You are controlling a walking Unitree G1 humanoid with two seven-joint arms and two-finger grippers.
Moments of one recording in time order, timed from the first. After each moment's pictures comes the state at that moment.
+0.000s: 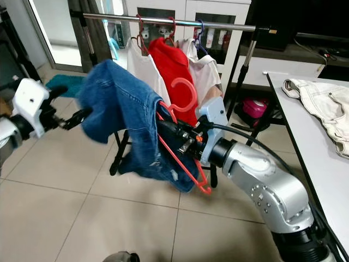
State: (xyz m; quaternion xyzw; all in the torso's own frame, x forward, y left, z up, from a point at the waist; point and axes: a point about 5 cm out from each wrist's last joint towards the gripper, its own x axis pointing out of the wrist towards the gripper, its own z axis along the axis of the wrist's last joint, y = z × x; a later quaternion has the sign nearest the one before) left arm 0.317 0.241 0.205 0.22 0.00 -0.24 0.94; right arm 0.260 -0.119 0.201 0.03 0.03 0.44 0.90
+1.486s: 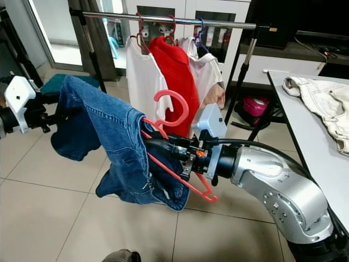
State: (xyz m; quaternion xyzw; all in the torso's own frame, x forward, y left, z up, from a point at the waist) left arm 0.330 0.276 0.203 0.24 0.02 -0.36 0.90; right arm 0.233 -0.116 0.215 0.00 0.02 0.55 0.83
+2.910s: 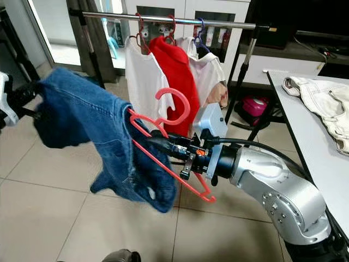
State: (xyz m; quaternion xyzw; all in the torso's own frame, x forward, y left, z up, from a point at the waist) left arm 0.343 0.318 0.199 0.14 0.00 -0.08 0.99; right arm 0.233 -0.116 0.215 0.02 0.02 0.55 0.83
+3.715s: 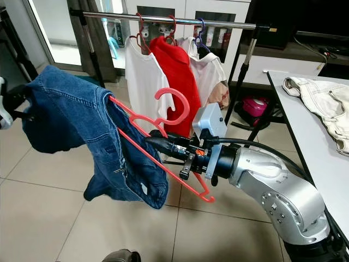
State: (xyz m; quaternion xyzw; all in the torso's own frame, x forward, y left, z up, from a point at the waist) left arm 0.341 0.331 0.188 0.16 0.03 -0.02 0.99; right arm 0.233 -0.115 0.215 0.02 0.02 0.55 0.83
